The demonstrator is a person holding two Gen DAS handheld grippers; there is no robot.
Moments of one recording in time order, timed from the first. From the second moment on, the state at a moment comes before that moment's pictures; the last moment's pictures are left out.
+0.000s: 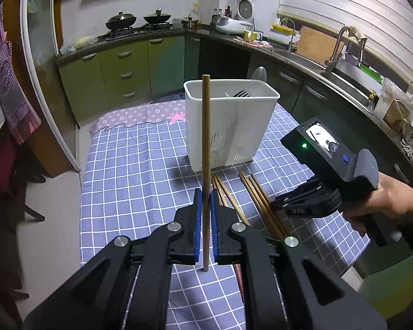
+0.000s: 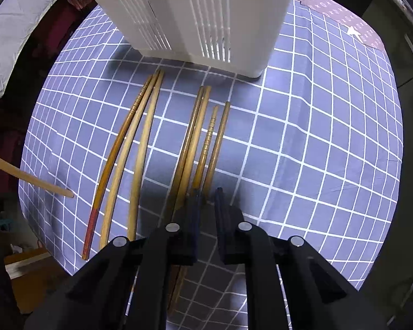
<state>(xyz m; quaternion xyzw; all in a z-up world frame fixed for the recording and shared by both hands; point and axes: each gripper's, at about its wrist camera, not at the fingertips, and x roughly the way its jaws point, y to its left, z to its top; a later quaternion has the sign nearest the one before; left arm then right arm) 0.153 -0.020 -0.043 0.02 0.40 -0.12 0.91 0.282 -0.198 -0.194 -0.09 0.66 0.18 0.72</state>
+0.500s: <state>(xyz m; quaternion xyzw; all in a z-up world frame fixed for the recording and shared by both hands) 0.152 -0.017 -0.042 0.03 0.40 -0.12 0.91 0.276 -0.189 -0.192 -0.07 0.65 0.18 0.74</state>
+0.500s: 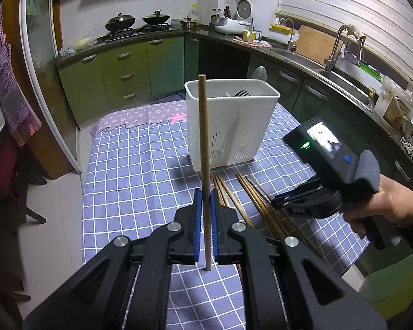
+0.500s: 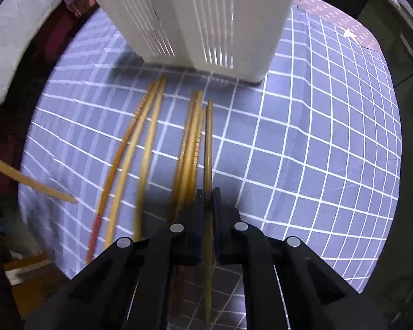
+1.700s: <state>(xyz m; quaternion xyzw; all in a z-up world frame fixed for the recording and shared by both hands) 0.162 -0.041 0.015 0.04 0.37 -0.15 0.92 0.190 -0.270 -0.008 0.01 0.38 0.24 0.89</state>
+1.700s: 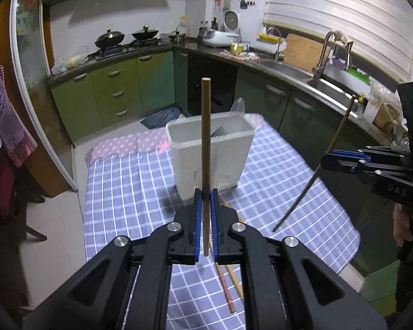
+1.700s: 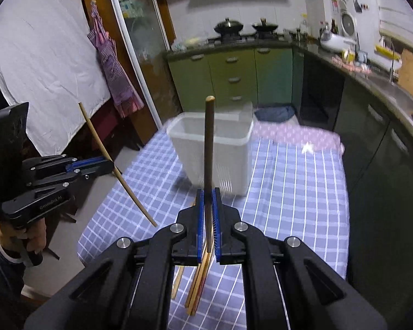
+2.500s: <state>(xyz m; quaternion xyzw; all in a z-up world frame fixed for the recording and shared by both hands) 0.279 -0.054 0.034 0.02 0.32 -0.08 0.94 0.320 -0.265 0.042 0.05 0.32 0.19 0.93</state>
